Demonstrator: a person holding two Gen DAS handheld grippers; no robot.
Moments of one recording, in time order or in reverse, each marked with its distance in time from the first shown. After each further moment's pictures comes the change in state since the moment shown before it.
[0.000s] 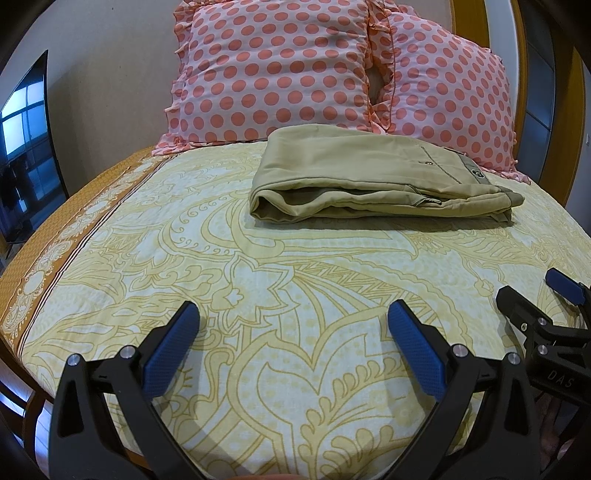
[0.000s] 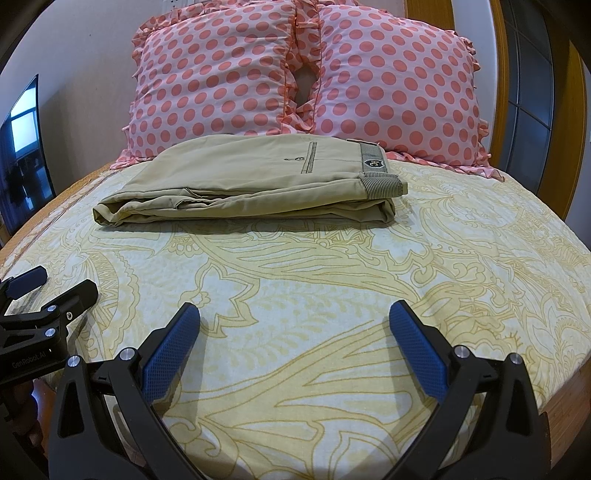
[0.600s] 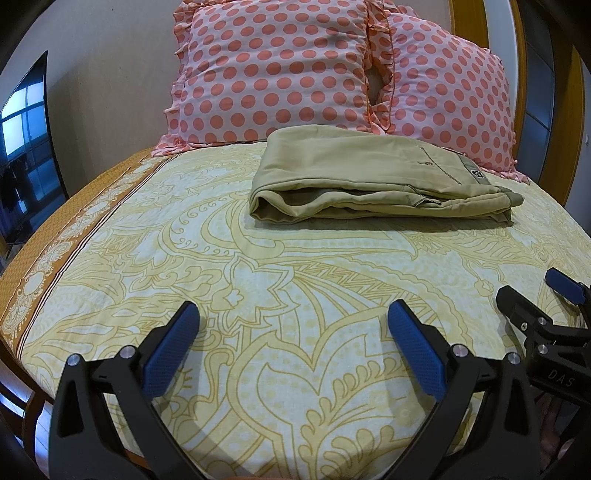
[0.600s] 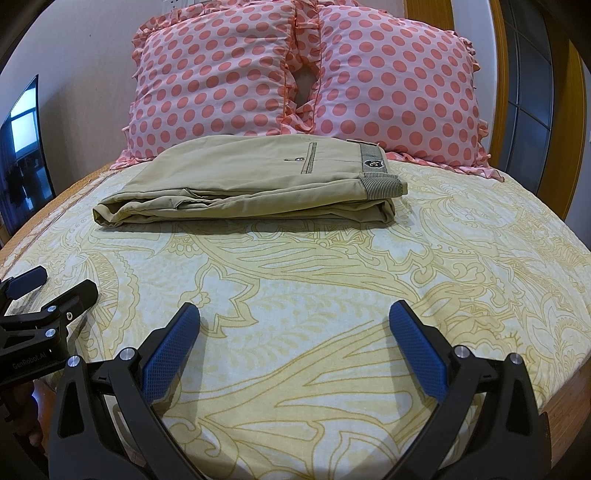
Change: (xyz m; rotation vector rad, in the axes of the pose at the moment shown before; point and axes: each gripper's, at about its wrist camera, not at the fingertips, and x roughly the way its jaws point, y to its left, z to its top) left arm 0.000 -0.002 -0.001 -0.002 0.000 0.003; right arm 0.000 0.000 0.000 0.000 -0.001 -0.001
